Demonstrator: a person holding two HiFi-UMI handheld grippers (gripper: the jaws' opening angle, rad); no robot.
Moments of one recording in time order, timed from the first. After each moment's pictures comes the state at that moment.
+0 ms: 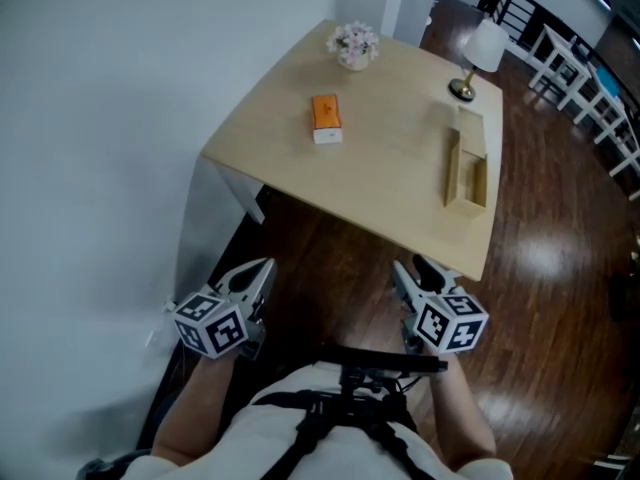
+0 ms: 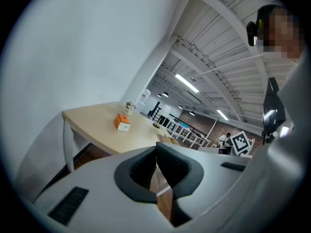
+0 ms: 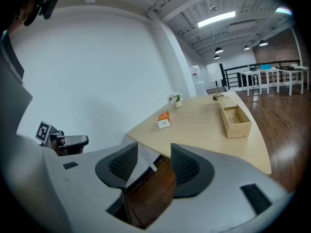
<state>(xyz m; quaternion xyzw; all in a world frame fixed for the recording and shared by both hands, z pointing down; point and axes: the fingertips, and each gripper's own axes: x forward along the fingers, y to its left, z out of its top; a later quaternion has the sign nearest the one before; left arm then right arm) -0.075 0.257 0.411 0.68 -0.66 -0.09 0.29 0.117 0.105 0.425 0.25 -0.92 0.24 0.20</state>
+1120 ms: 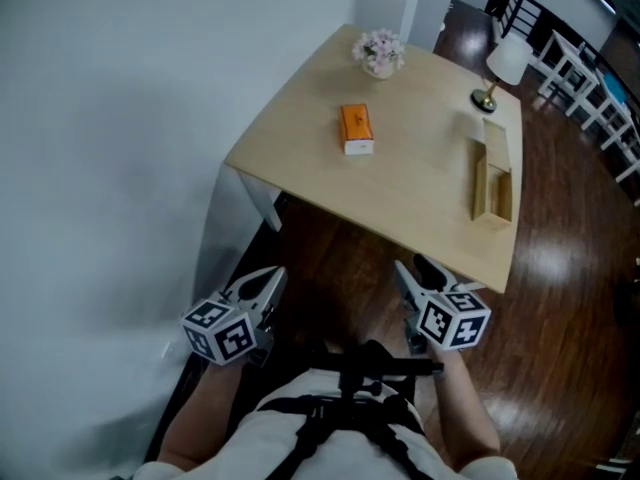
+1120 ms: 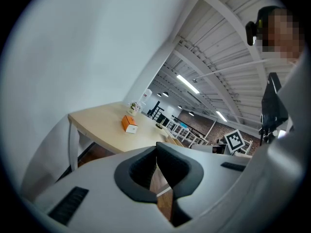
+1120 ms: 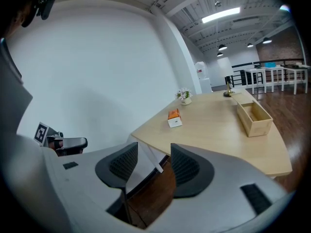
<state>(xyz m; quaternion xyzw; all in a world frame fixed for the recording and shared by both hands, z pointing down) -0.144 0.279 0.421 0.69 -0.65 -0.10 0.30 0.024 0.122 0.437 0.23 -0.92 0.24 0.21</state>
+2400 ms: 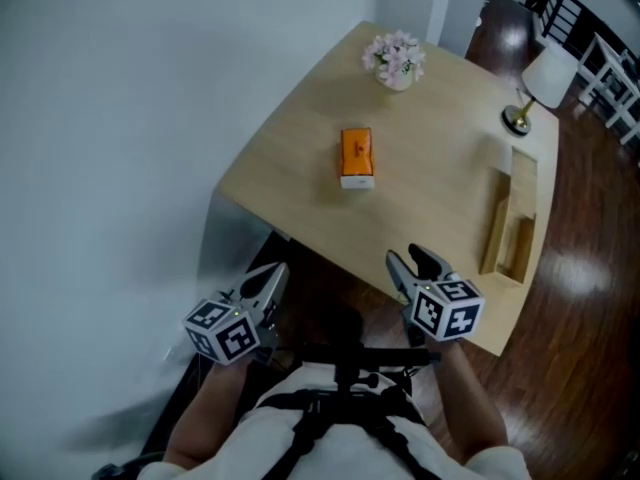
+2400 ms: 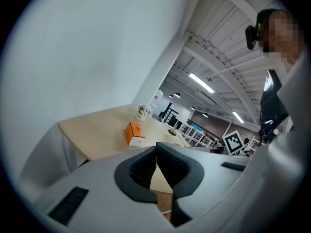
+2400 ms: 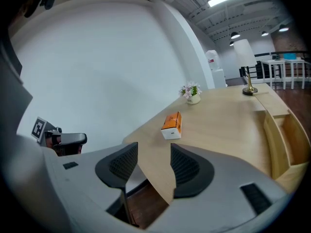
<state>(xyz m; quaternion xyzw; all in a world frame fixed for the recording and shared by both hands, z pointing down) -0.187 0.119 0.421 0.63 -0.71 -0.09 0.31 -0.056 -0.045 0.458 0.15 -0.93 0.25 0.23</state>
